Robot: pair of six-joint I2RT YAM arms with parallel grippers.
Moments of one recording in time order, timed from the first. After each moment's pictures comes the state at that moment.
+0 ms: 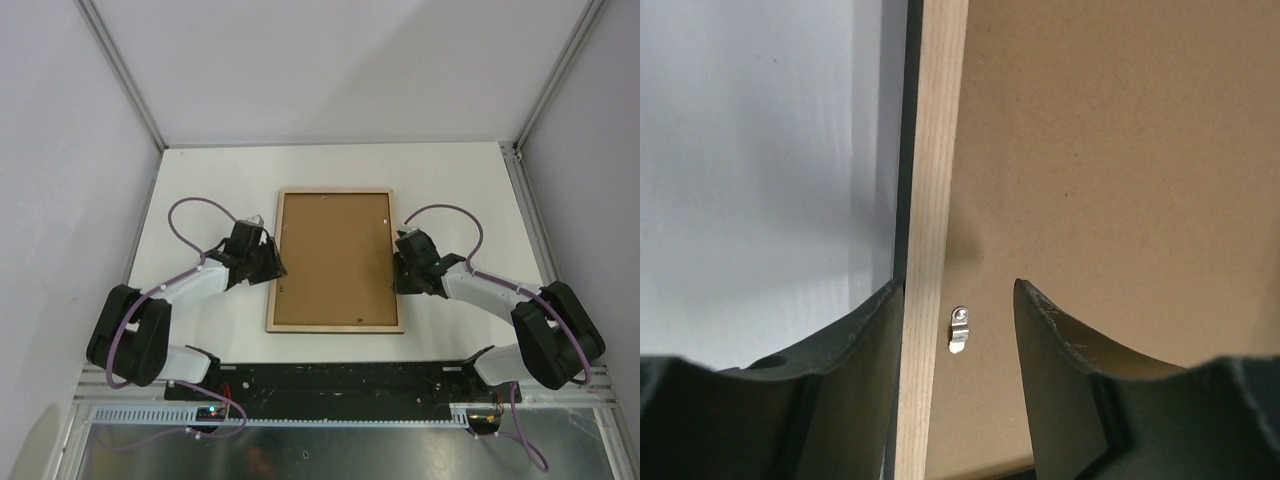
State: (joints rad) left arm -0.37 1.37 0.66 -0.24 0.07 -0.61; right arm 0.56 1.39 0.68 -0.32 0.09 0.47
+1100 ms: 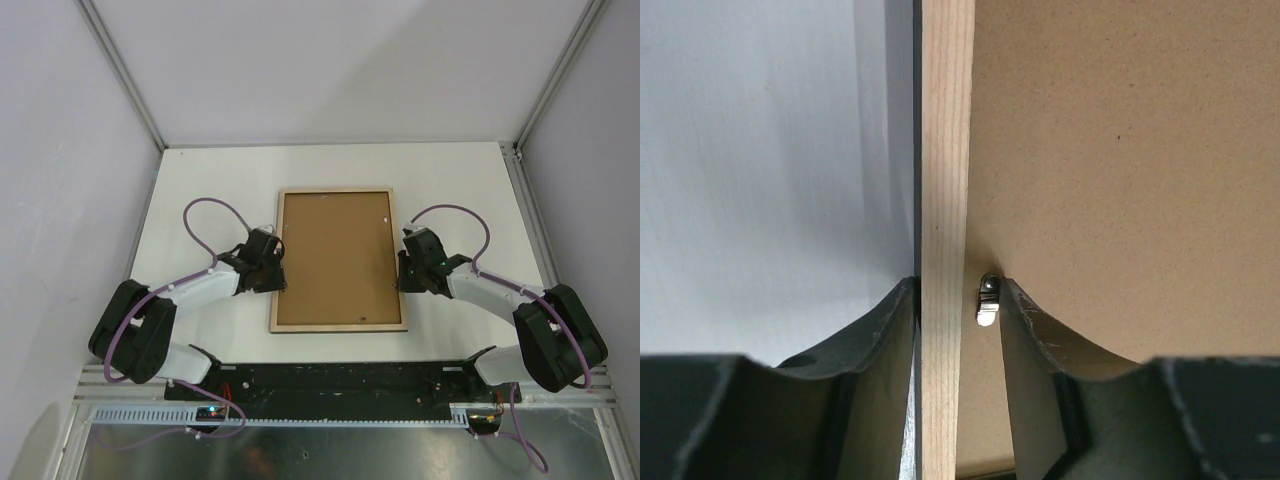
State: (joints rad) left arm -0.51 1.40 0.66 -0.31 -0.07 -0.60; right arm 0.50 1.37 0.65 -0.28 0.04 0.45
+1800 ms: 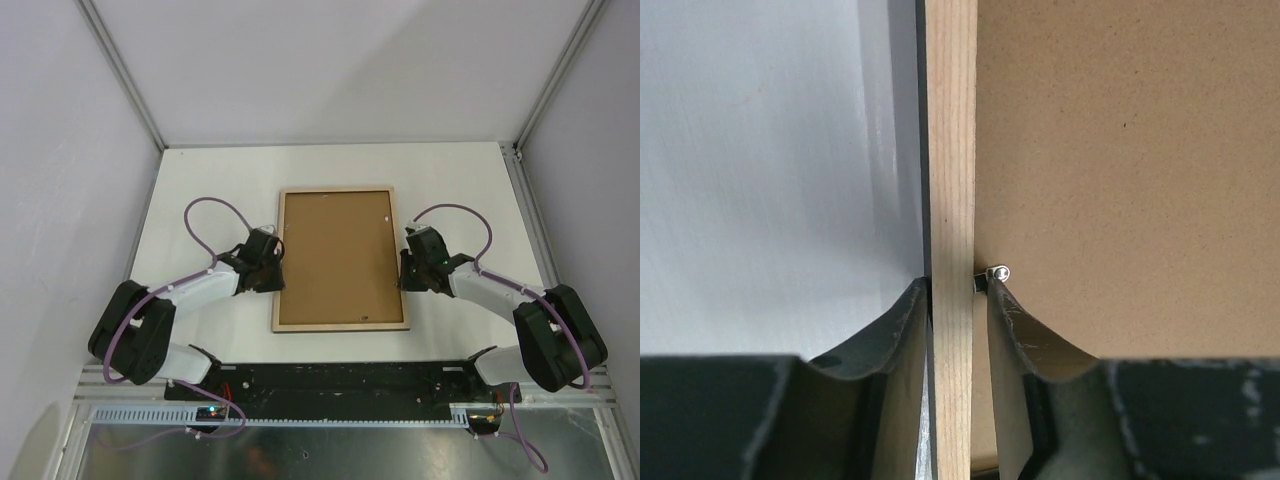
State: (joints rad) left arm -0.51 1.39 0.66 -0.31 -0.06 -0.58; right arm 0.48 1.37 0.65 -0.27 0.03 0.44
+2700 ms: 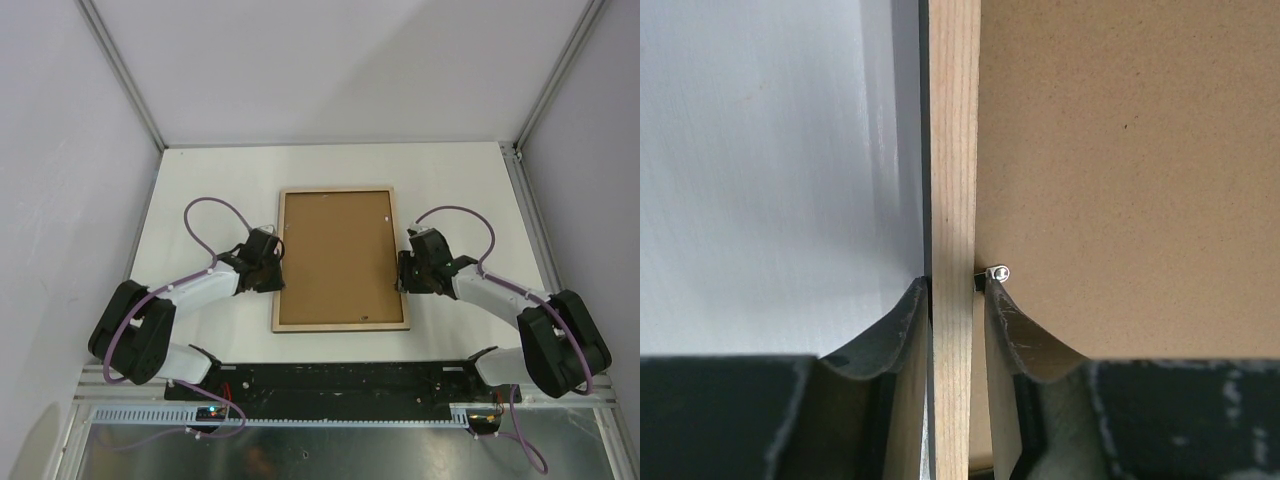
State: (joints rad) left arm -0.51 1.40 0.66 -0.31 -0.07 -0.59; right arm 0.47 1.34 0.63 -0.29 -0.01 0.44
